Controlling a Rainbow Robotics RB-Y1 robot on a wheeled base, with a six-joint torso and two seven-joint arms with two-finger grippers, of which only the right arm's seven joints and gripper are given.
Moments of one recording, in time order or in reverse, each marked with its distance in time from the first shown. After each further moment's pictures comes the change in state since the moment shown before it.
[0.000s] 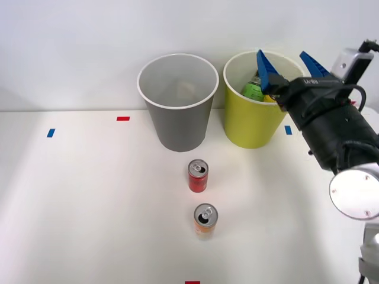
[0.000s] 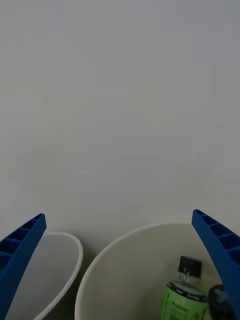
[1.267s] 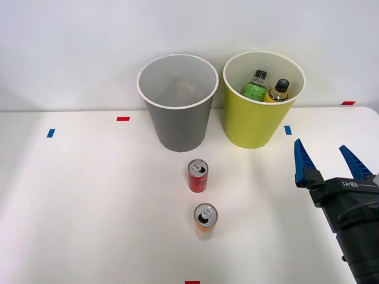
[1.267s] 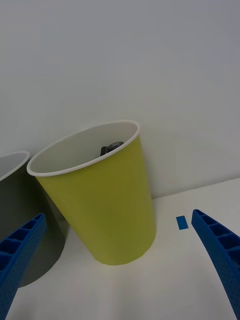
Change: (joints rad) arm 0.628 -0.033 0.097 -0.201 -0.018 -0.273 0.028
